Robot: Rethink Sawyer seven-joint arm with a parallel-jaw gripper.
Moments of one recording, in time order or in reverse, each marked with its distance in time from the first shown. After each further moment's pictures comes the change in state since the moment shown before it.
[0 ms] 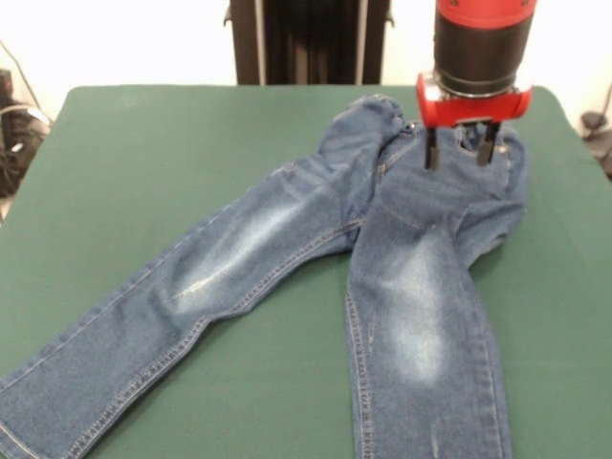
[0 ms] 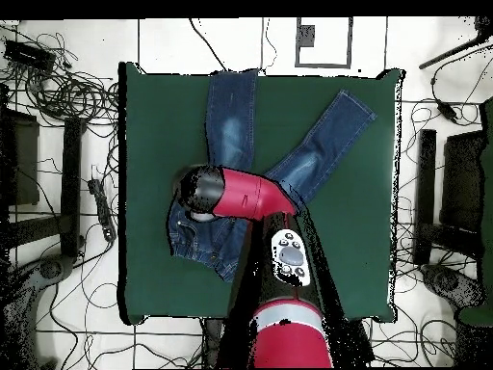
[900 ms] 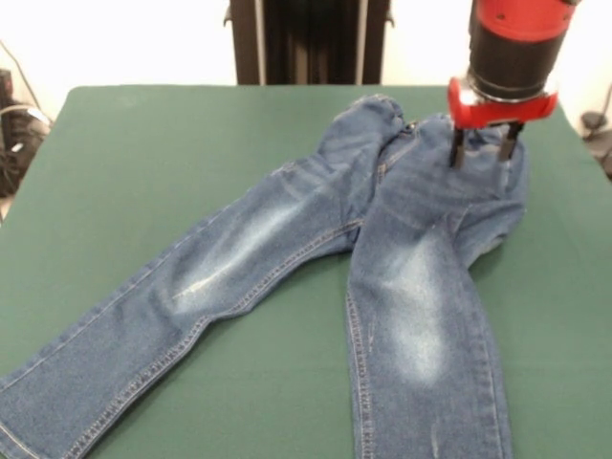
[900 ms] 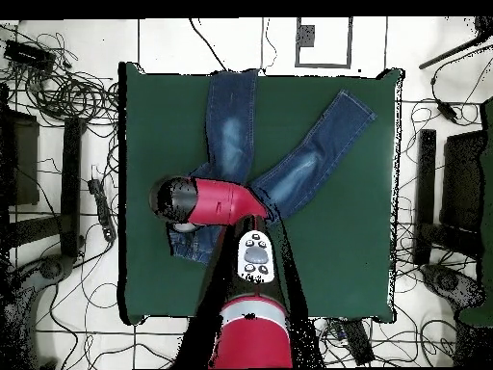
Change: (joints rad) arm 0.098 0.041 -0.040 0.004 -0.002 0.000 0.000
